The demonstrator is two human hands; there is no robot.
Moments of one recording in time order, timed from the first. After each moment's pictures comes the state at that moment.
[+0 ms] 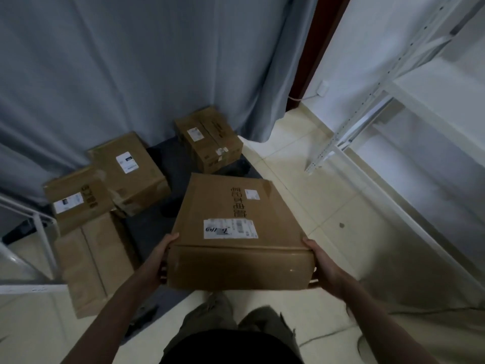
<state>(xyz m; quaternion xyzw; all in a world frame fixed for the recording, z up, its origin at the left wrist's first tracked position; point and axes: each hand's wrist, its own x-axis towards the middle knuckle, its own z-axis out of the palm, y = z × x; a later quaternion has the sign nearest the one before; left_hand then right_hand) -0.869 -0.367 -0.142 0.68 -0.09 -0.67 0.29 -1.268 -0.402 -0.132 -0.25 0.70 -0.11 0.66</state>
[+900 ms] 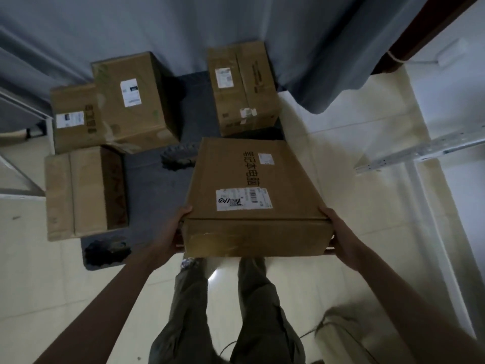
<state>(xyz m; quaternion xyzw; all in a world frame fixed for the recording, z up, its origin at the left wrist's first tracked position) -1.011 -0.551 -0.264 0.70 0.04 -0.63 0.34 -1.364 -0.745 -0.259 -0.30 0.68 0.03 0.67</state>
